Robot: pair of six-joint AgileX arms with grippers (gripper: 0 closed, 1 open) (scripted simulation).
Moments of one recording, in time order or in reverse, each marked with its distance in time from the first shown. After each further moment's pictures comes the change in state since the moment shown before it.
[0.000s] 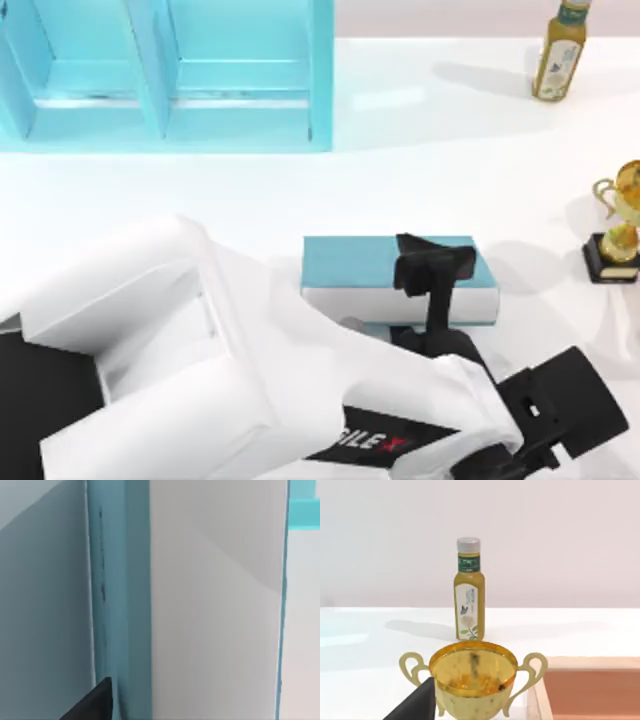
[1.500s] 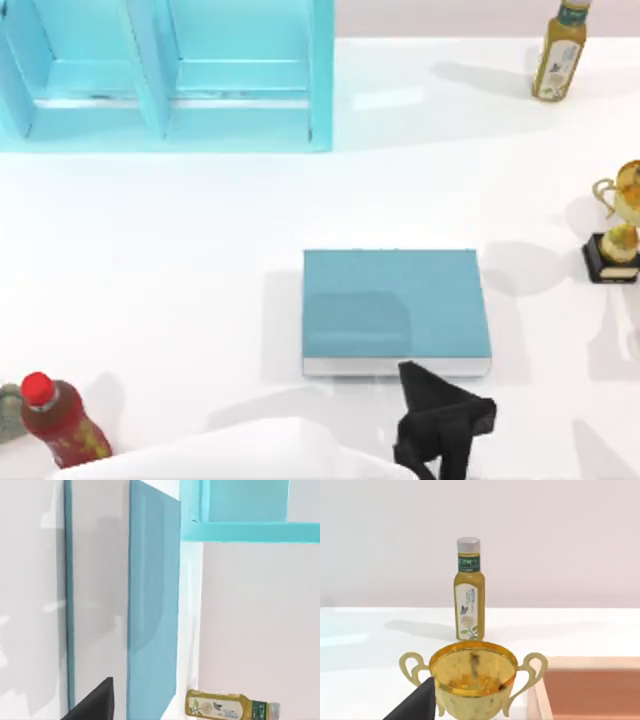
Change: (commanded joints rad) left arm -0.318 0.098 0.224 -1.218 0.035 -1.172; right arm 0.000 0.000 0.000 0.000 0.000 0.000
